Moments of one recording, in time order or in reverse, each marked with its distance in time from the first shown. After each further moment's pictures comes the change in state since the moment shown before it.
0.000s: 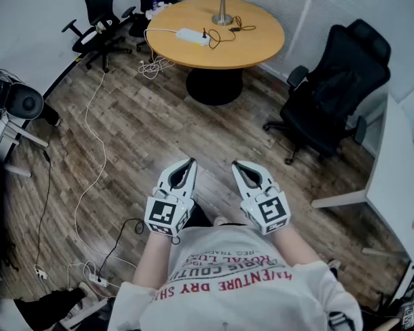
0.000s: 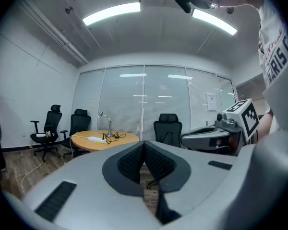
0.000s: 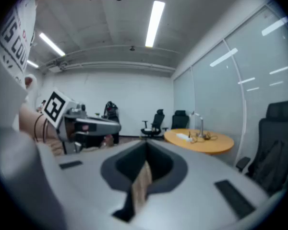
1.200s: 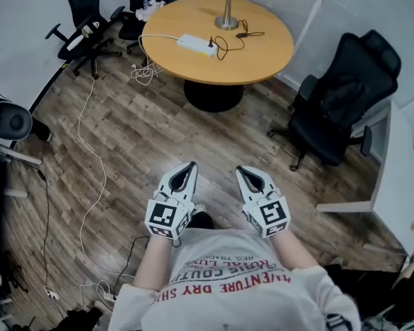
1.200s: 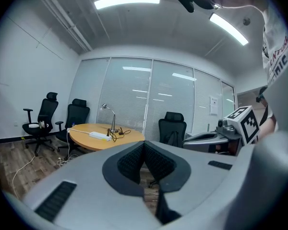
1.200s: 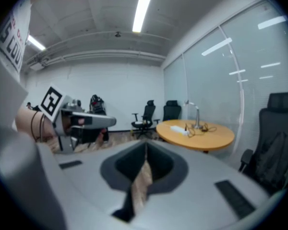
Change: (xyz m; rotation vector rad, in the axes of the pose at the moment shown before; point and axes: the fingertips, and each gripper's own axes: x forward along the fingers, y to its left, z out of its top) left arm 0.077 0.157 -0.002 -0.088 0.064 -0.075; right arm 0.157 -0.037 -0.002 0.094 0.122 -0.119
